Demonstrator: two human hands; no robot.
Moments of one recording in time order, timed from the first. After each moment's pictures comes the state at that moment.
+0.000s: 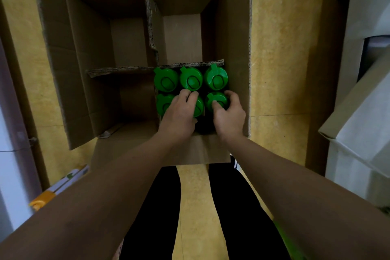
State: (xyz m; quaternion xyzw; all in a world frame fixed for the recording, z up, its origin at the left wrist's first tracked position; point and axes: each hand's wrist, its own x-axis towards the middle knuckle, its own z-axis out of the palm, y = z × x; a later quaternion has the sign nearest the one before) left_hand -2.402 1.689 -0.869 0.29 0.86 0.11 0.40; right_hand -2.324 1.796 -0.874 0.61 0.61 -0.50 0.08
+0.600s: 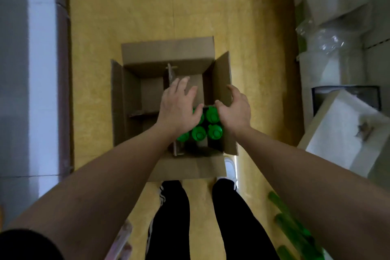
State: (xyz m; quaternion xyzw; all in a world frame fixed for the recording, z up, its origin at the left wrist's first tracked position) left_hand -2.485 1.721 -0.685 0.38 0.90 0.07 0.20; right_hand -2.383 1.855 -0.691 0.49 0.75 -0.44 0.07
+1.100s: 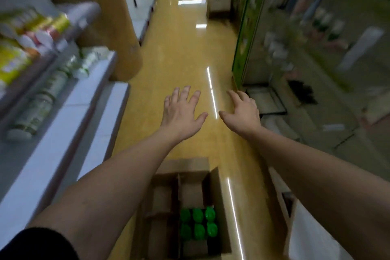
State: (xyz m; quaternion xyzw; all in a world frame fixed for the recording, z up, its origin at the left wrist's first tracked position) left_hand -2.562 1.781 -0.272 0.39 0.92 0.09 -0.05; right_hand -2.457 1.940 -0.275 0.32 0.91 -0.24 -0.11
